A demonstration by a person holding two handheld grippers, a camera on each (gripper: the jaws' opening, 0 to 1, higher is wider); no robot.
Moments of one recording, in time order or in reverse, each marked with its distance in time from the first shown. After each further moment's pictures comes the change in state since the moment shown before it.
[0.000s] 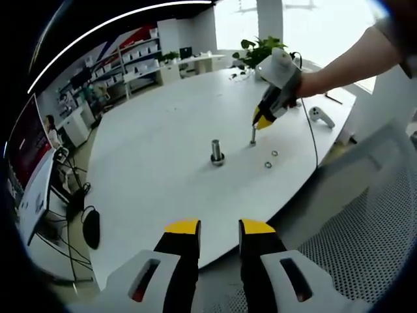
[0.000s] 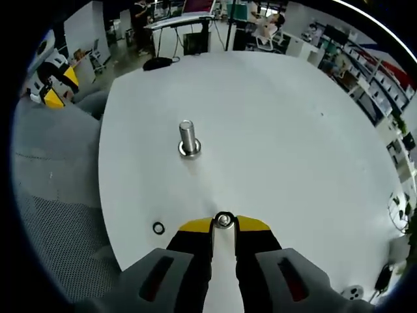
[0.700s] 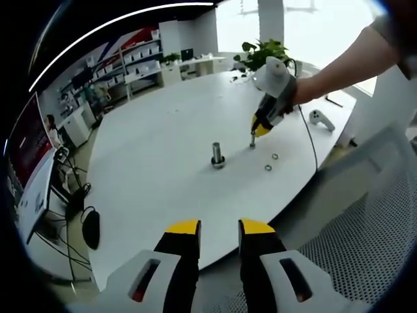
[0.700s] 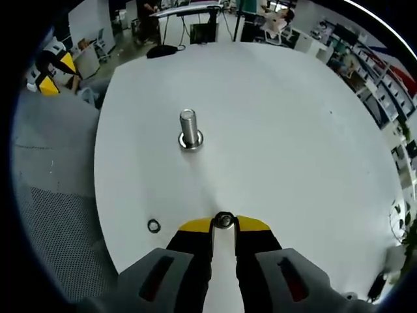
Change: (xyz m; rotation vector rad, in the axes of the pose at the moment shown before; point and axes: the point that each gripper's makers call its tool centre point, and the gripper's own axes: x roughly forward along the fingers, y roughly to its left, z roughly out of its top) left arm 0.000 0.000 0.002 -0.007 -0.014 -0.001; right arm 0.024 -0.005 -0.006 -0.054 0.069 0.016
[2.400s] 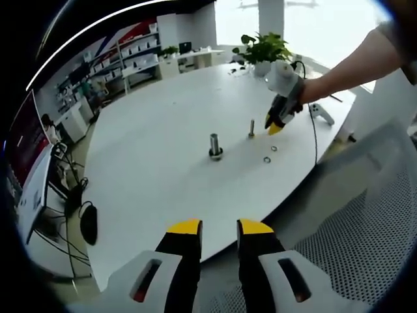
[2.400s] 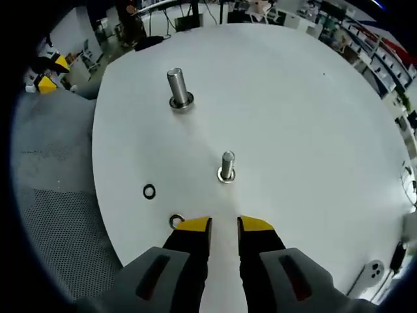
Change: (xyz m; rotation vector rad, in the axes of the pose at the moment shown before) left arm 0.003 -0.002 -0.010 -0.002 0.058 -0.010; right arm -0.007 0.013 -0.064 0.134 0.057 0.044
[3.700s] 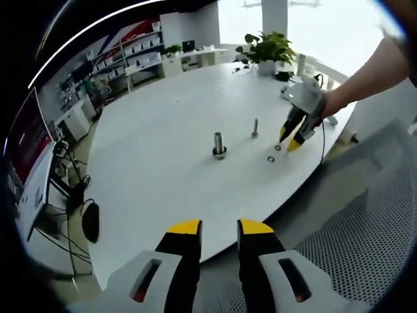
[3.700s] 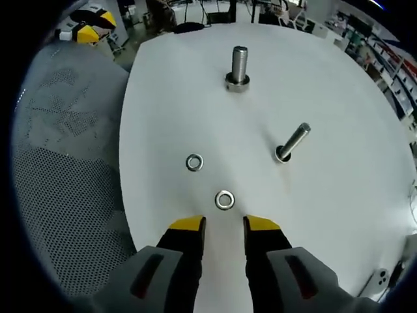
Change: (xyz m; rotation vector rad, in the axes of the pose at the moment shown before) left arm 0.000 0.005 -0.001 -0.011 0.001 0.016; right arm 0.008 0.048 -0.024 -0.147 -0.014 0.088
